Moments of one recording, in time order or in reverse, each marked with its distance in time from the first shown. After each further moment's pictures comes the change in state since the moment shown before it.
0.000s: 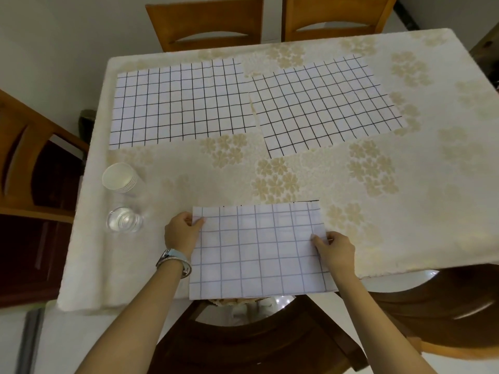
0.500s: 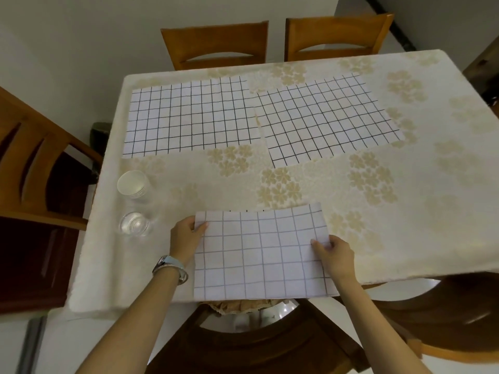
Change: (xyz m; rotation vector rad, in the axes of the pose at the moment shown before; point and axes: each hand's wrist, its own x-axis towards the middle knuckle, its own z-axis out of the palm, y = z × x) left_hand -0.006 -0.002 -0.021 -0.160 -0.124 0.161; right_hand -0.013 -0.001 -0.003 0.107 -0.011 -0.124
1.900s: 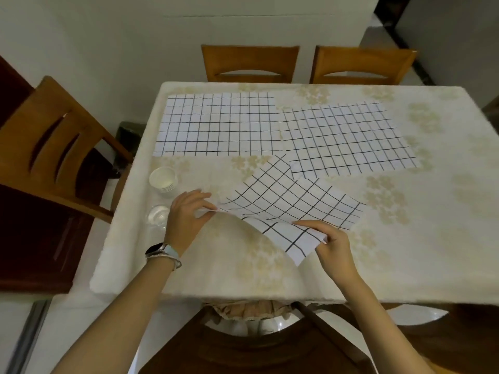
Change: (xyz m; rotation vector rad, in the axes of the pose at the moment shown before) left_hand -0.001 0.025 -0.067 0.265 0.172 0.622; right_hand -0.034 -0.095 -0.009 0.329 -0.202 -0.688
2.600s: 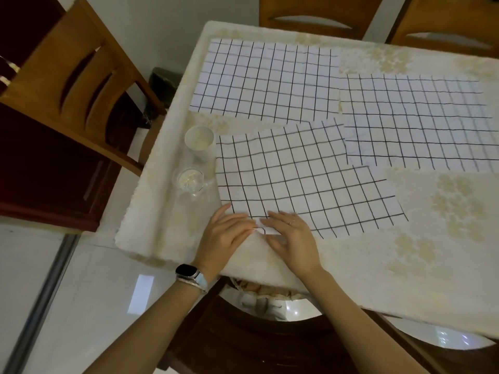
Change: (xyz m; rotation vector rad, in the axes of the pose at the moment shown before) left_hand -0.087 -0.025 0.039 0.078 0.036 0.196; right_hand 0.012 0.065 0.150 -0.487 -0.357 -0.139
